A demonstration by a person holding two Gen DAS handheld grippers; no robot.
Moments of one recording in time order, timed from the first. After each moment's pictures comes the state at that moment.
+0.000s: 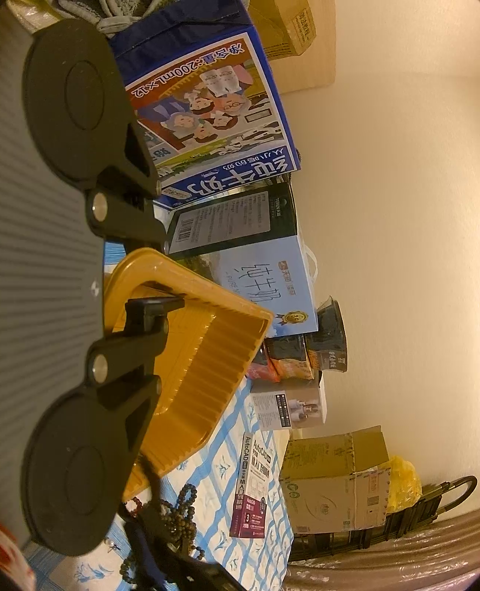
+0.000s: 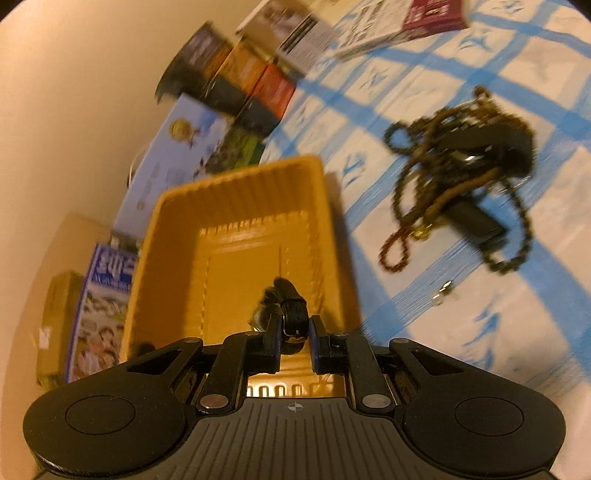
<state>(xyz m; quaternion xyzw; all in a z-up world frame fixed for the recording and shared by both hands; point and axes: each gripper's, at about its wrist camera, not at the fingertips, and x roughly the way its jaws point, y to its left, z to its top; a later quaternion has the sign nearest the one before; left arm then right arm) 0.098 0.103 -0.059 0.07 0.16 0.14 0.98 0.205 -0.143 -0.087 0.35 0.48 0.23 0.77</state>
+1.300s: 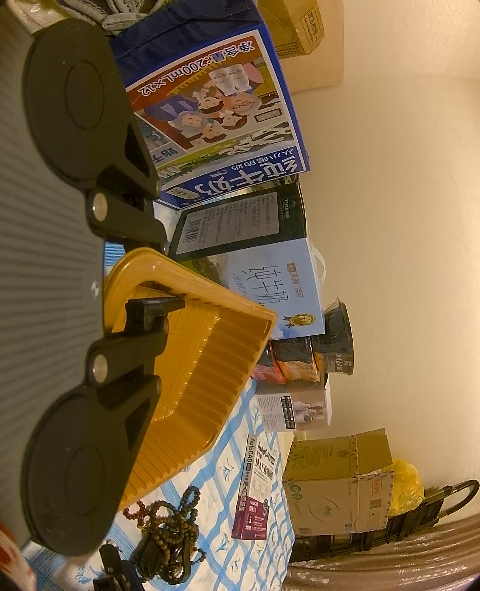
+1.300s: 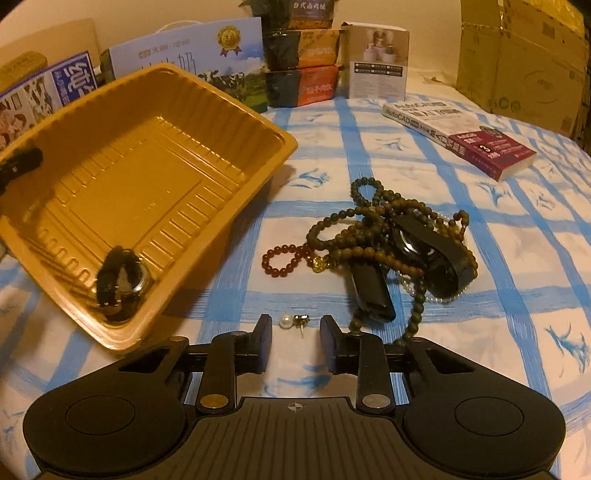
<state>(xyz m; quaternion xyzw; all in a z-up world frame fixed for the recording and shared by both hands) 0.099 0.106 -0.062 0.06 0.17 0.14 0.97 0.187 -0.135 -0.127 -0.06 0.41 0.24 0.88</state>
